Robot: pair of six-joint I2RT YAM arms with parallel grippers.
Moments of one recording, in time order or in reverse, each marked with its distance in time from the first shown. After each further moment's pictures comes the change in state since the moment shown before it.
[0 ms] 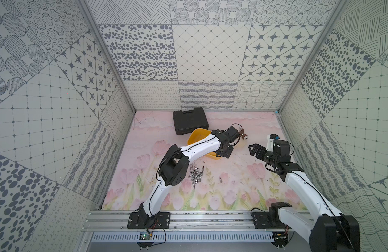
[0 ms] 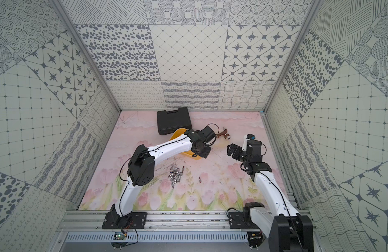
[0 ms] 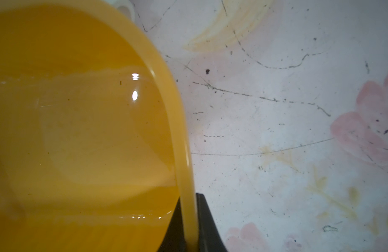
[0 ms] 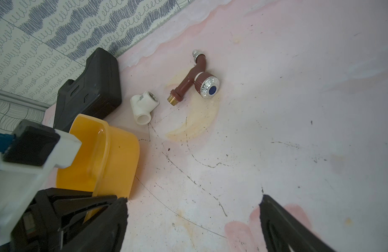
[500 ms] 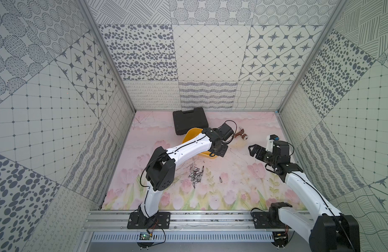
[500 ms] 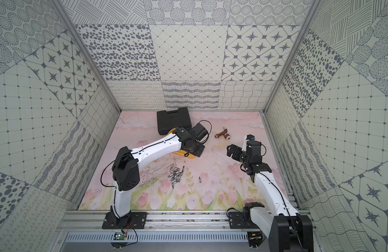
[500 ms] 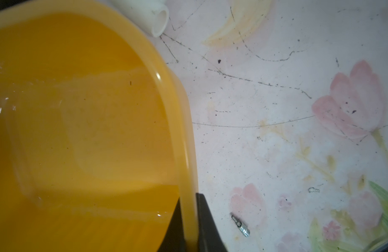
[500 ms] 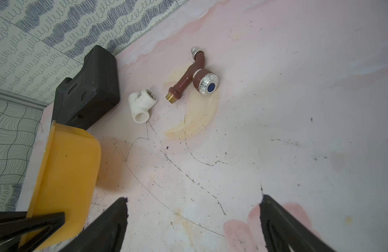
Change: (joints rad) left arm 0.019 -0.194 -0.150 0.002 0.002 -0.004; right arm 0.000 0.000 -0.010 0.005 -0.001 -0.003
